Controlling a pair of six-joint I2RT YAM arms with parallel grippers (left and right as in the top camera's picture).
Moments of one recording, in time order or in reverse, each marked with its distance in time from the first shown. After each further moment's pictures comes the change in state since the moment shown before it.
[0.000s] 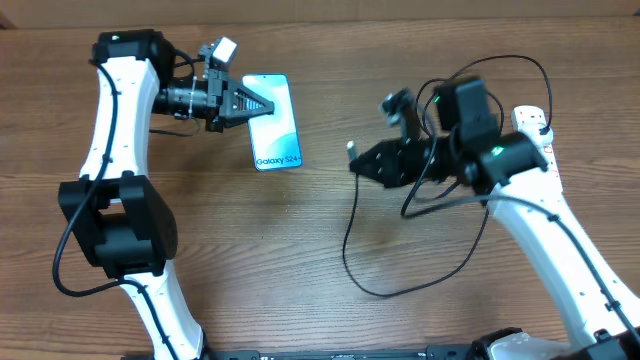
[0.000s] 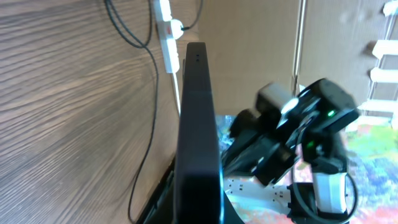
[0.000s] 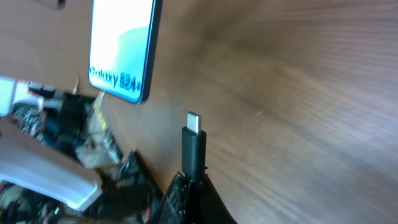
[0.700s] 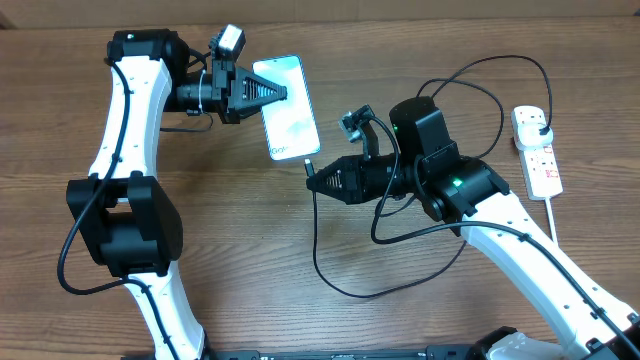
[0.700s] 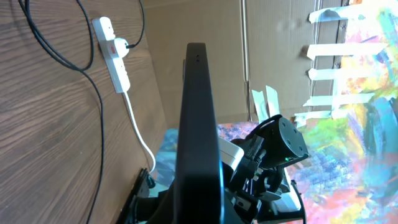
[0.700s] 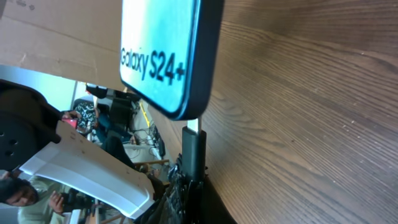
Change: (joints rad) left arm -0.034 0.000 0.000 0.006 0.219 0.033; right arm 0.167 -0.025 -0.106 0.340 -0.043 0.332
